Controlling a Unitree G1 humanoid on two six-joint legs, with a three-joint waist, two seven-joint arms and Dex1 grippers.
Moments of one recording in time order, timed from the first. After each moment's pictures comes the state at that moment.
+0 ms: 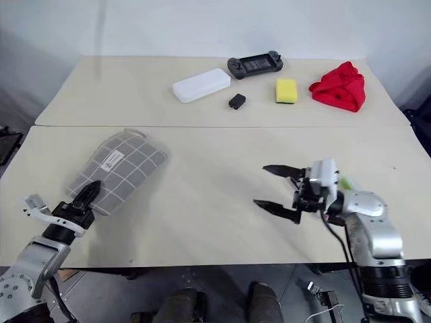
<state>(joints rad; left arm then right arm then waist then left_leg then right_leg) -0.02 0.29 0.79 -0.12 -1.50 0.88 0.10 -0.26 -0.58 -0.10 -0.09 0.56 0.10 1.26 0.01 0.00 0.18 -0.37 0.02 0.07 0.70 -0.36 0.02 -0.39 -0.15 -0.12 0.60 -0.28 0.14</state>
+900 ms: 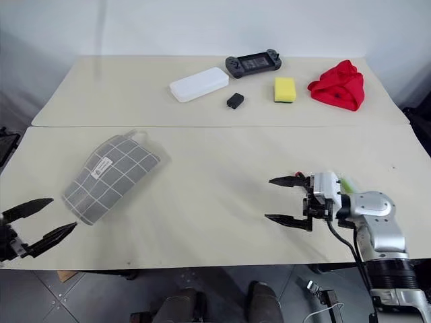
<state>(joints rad) 0.40 0.84 0.64 -0.19 -0.61 0.09 -0.95 -0.28 -0.70 -0.10 0.16 0.50 -0.09 1.44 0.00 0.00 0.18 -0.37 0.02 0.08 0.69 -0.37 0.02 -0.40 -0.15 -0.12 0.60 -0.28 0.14</state>
